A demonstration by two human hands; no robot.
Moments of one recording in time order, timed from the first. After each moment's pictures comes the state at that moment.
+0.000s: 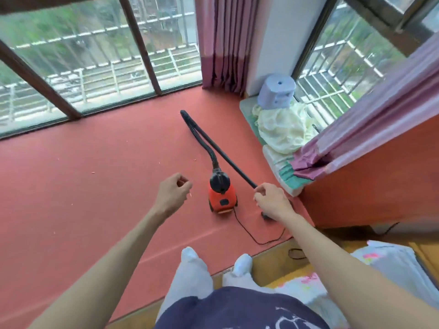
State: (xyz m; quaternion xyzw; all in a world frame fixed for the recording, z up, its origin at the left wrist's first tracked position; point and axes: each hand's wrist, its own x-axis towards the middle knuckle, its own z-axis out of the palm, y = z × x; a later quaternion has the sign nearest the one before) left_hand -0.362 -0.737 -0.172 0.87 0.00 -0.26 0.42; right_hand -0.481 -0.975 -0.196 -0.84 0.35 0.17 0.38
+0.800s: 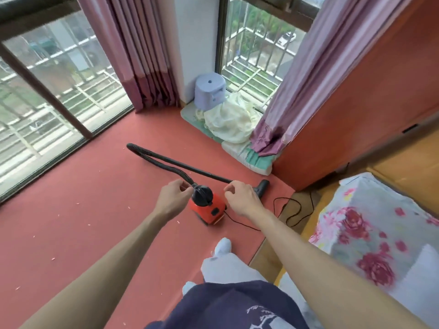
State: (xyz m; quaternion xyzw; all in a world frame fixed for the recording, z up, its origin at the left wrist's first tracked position) left_hand -0.241 -0.764 -0.175 0.84 -0.25 -0.36 0.30; right_hand -0.399 -0.888 -0.181 -0.77 0.49 0.07 0.39
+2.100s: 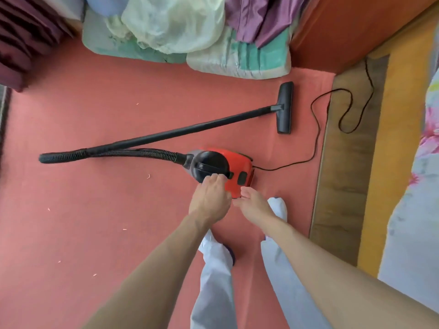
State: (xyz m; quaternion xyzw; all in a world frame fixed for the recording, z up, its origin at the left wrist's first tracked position) left_hand -0.164 -0.921 -0.620 0.69 -0.60 -0.40 -0.06; right_hand -0.296 -0.914 -0.633 -0.36 0.70 0.06 0.62
